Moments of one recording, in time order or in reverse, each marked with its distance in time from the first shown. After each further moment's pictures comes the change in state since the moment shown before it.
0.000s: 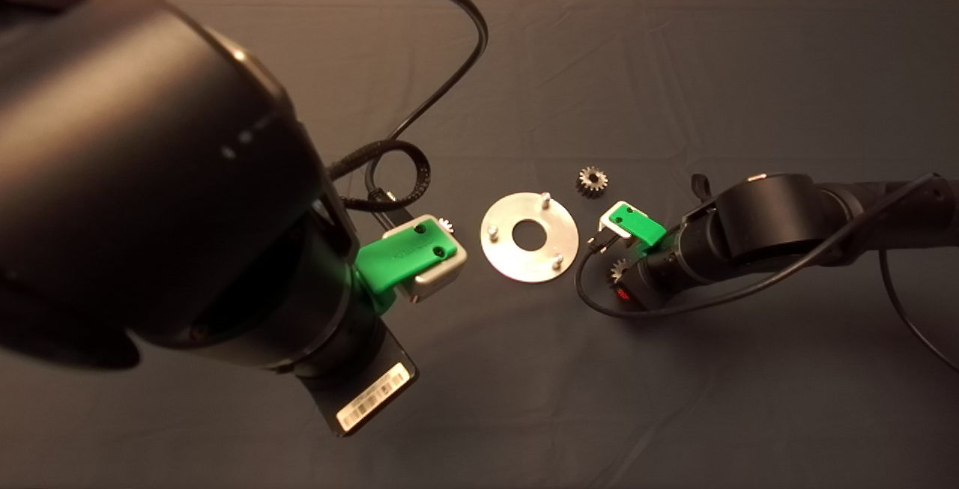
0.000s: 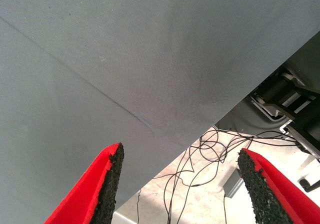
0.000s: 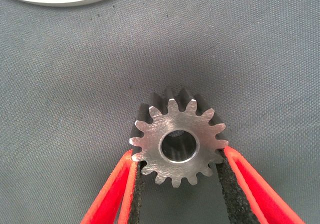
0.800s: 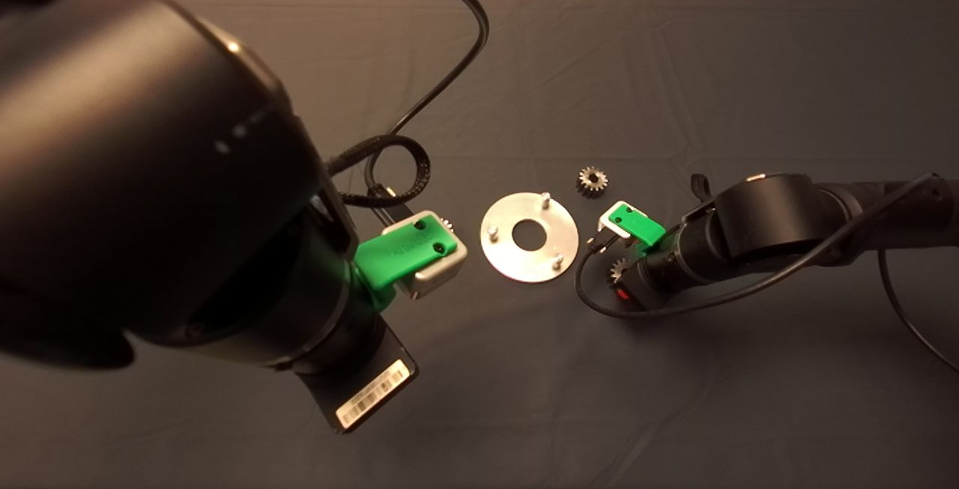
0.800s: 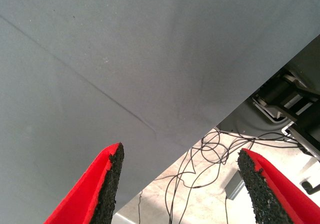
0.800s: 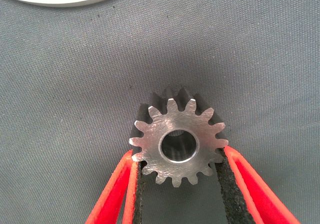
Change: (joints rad) left arm -0.011 0.000 0.000 0.000 0.000 0.000; right arm 0.000 0.003 0.000 0.000 -0.003 0.000
